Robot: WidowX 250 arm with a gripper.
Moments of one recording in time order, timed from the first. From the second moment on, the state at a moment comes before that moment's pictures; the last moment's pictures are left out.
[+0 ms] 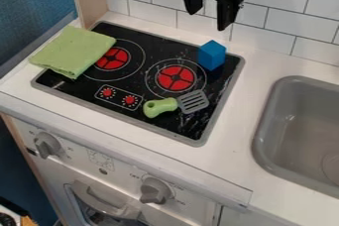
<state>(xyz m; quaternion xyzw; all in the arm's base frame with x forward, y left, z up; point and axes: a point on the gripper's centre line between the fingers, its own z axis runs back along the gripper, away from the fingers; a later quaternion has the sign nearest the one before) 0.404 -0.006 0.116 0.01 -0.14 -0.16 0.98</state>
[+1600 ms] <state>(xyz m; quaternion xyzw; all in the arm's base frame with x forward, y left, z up) 0.283 0.005 0.039 0.05 0.01 -0.42 0.91</state>
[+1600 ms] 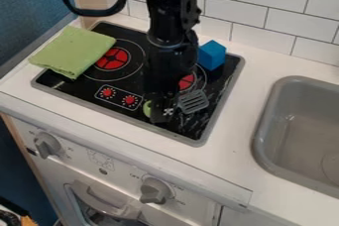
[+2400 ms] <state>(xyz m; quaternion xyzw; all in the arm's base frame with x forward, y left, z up) 0.287 -0.007 0.030 0.01 0.01 -0.41 0.91</state>
